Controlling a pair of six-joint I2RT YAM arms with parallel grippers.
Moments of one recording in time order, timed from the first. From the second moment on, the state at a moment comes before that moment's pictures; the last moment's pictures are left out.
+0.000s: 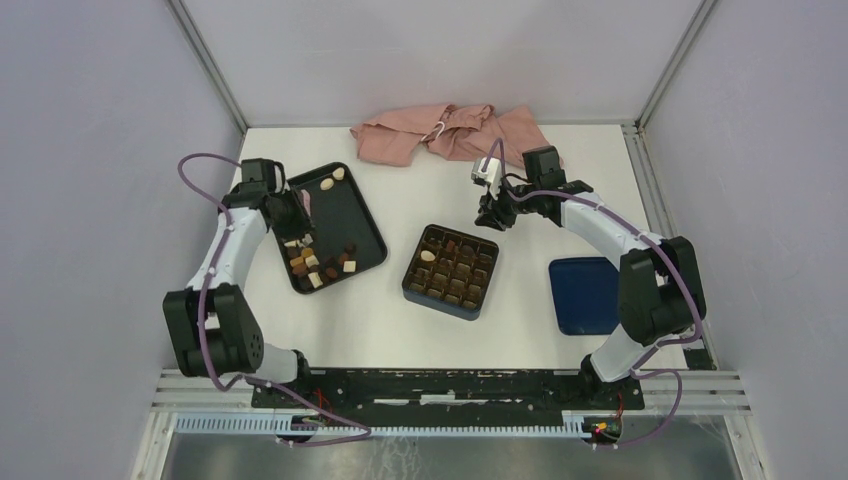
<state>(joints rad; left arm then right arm) 0.09 1.39 1.07 -0.69 0.15 -0.36 0.32 1.65 1.16 -0.33 -0.72 -0.66</state>
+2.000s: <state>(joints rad) 0.15 2.04 1.60 -0.91 0.10 -0.33 0.32 1.65 1.16 -0.33 -0.76 -0.67</state>
